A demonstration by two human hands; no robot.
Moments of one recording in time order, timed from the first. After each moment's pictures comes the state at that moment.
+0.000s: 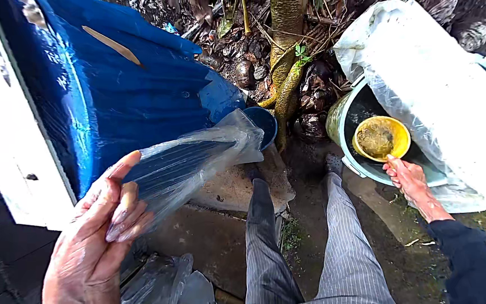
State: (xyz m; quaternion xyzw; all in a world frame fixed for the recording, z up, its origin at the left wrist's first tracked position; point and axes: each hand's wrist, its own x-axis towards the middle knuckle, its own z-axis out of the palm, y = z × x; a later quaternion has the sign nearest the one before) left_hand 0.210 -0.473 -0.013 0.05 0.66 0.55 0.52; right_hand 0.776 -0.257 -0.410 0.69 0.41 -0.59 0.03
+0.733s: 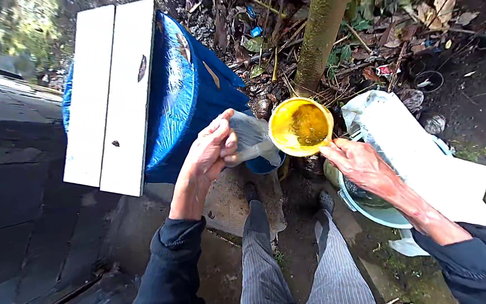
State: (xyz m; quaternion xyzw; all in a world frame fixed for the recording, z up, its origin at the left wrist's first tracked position) left_hand 0.209 -0.385 -0.006 0.05 0.62 0.57 0.53; right_hand 0.488 -0.195 -0.085 0.34 0.82 -0.45 0.02
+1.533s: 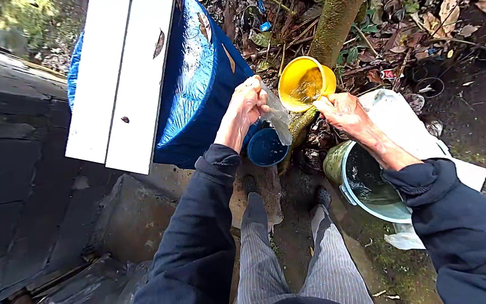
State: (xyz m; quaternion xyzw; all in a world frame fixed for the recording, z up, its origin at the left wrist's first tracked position) left_hand 0.176 -0.320 -0.067 -0.03 0.62 0.61 0.50; right_hand 0.435 -0.205 -0.061 0.40 0.80 -0.44 0.01
